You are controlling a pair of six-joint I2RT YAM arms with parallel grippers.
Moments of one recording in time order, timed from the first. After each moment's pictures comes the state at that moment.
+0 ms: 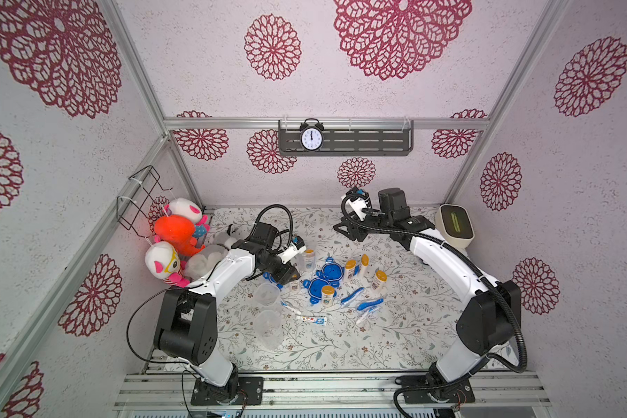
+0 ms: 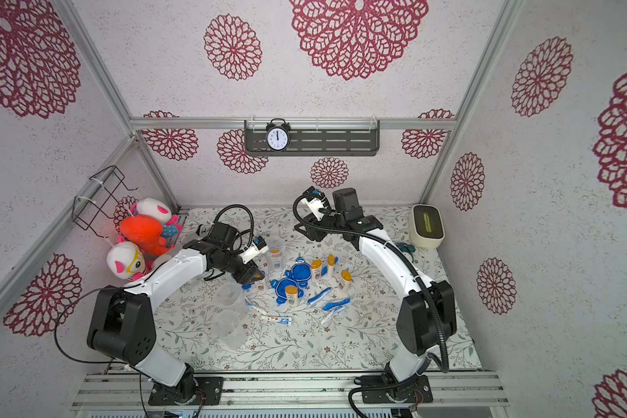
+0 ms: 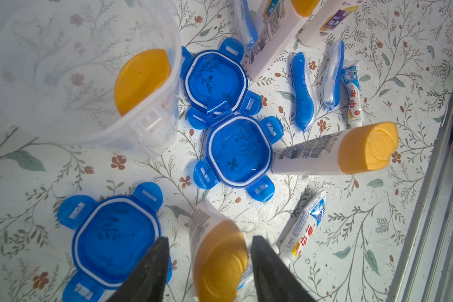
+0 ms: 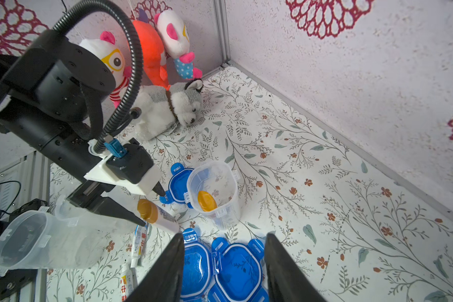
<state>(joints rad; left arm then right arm) -0.31 1.63 1.18 -0.69 0.46 0.53 0.43 1.67 1.55 -0.44 -0.59 -0.16</state>
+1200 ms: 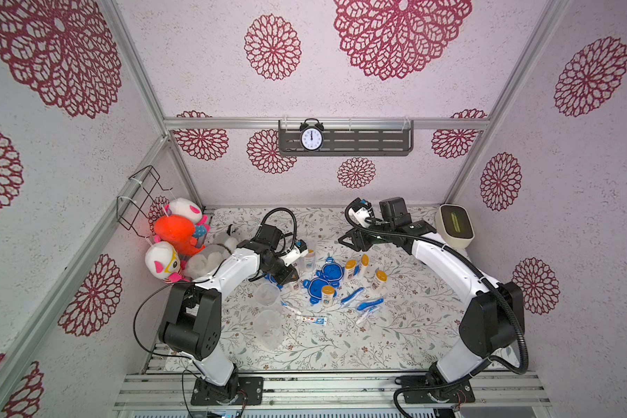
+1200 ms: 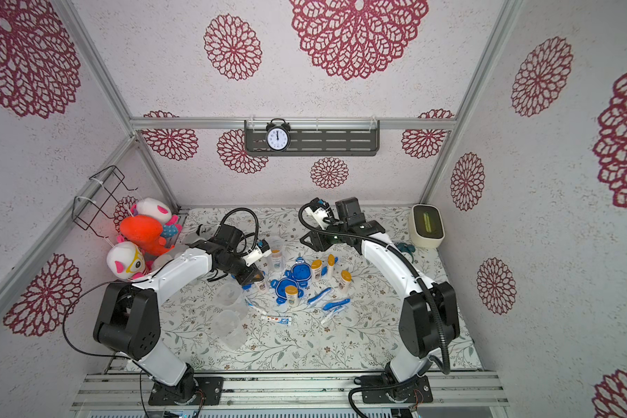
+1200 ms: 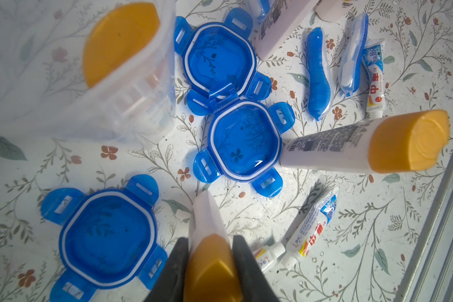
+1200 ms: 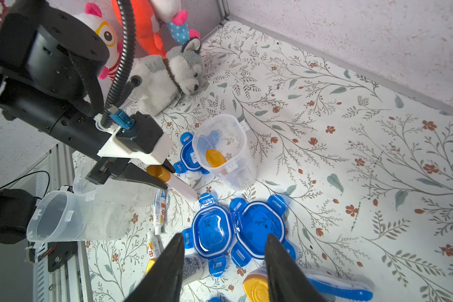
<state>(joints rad) -0.33 1.67 1.18 -0.70 0.40 0.52 0.41 1.64 1.46 -0.53 -0.61 -0.11</state>
